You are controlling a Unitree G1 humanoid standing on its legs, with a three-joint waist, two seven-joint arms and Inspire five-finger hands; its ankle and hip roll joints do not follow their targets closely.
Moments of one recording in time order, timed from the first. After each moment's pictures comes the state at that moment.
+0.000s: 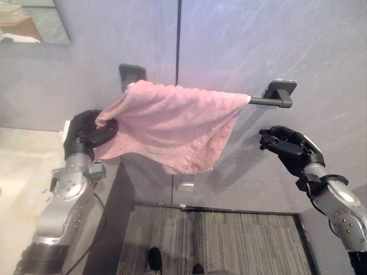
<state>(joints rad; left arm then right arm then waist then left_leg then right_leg) -0.08 0.59 0.11 -0.24 -0.50 0.17 0.38 -0.02 -0.66 -0.22 -0.25 0.89 0.40 -0.09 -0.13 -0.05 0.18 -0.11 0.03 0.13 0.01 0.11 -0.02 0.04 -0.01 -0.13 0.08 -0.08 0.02</state>
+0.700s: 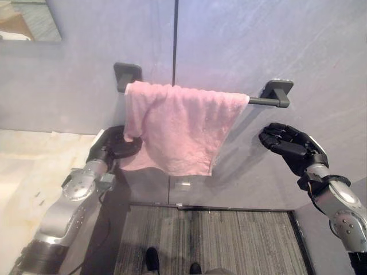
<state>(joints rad) -0.09 0.65 0.01 -0.23 -0.50 0.31 0.14 -0.01 -0.66 -0.22 -0.24 0.89 0.36 -0.15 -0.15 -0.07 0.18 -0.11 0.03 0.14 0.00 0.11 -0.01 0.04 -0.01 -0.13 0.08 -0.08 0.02</state>
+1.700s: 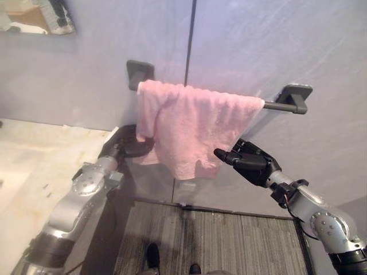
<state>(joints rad) -0.15 0.65 -0.06 -0.24 -0.46 0.33 0.06 -0.05 -0.62 0.00 -0.28 1.10 0.46 0.11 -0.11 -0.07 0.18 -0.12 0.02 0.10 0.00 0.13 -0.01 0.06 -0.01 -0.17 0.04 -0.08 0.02</state>
